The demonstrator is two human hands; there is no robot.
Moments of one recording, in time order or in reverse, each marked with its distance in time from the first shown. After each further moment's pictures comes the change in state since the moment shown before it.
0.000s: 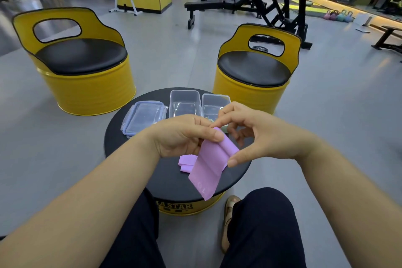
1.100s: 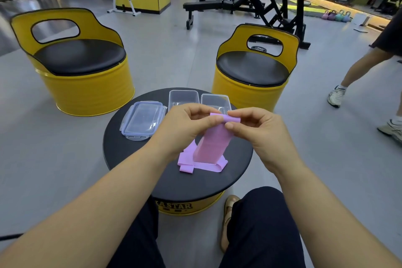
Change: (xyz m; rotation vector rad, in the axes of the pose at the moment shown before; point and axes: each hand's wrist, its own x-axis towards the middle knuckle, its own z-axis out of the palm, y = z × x) left_hand 0.006 -0.009 0.017 0.191 0.669 0.293; right_hand 0.002 0.021 0.033 0.455 0.739 0.043
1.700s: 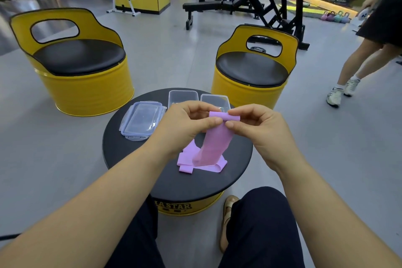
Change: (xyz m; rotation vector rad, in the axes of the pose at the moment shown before) left_hand -0.003 0.005 -0.002 -0.005 -0.012 0.056; right_hand 0.001 -0.005 -0.002 -0.024 -0.020 -0.022
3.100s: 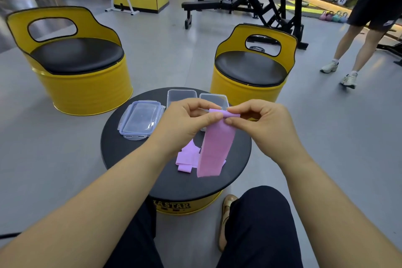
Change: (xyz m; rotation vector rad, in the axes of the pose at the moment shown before) left_hand -0.001 0.005 0.004 0.026 0.024 0.007; right_hand 0.003 -0.012 -0.003 -0.361 0.031 -0.132
